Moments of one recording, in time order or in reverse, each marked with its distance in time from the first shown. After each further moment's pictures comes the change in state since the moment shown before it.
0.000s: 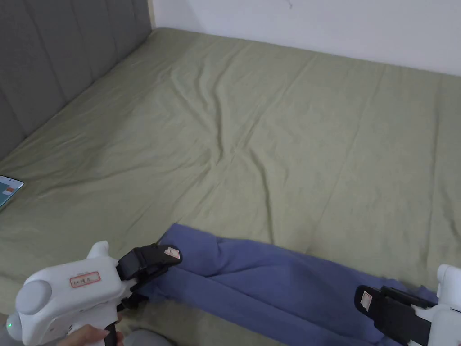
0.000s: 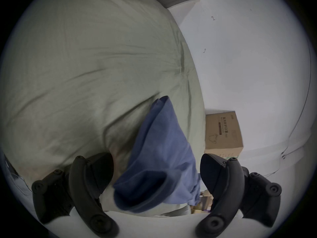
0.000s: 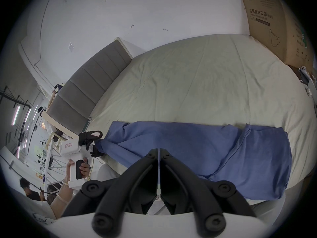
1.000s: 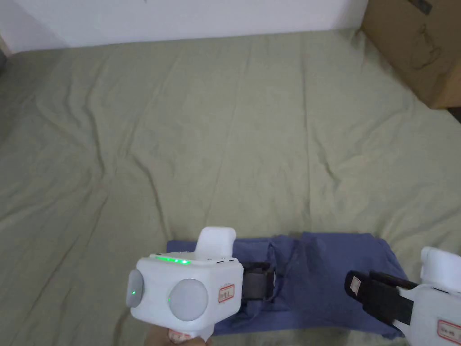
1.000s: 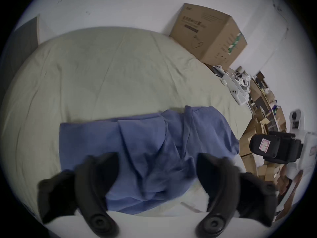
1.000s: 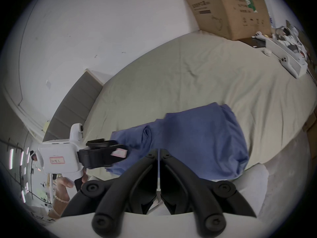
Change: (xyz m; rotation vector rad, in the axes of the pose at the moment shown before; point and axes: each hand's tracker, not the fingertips) left arm 0.222 -0.203 -0.174 -0.348 0.242 -1.003; right arm 0.115 -0.058 0.098 0.152 -0.156 -0.292
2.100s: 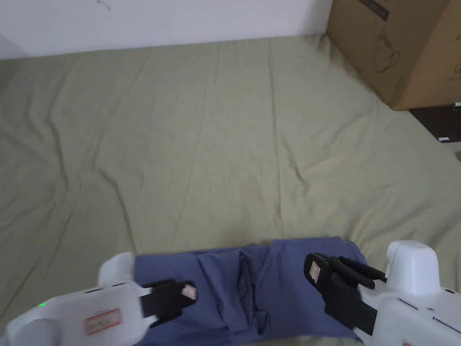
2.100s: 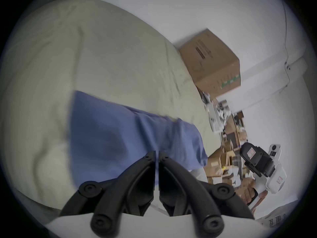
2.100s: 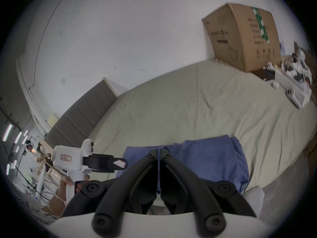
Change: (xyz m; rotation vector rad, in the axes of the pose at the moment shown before) left arm -0.087 -0.023 0.057 0.092 -0.252 0.369; right arm -0.049 0.000 0.024 0.216 0.065 0.184
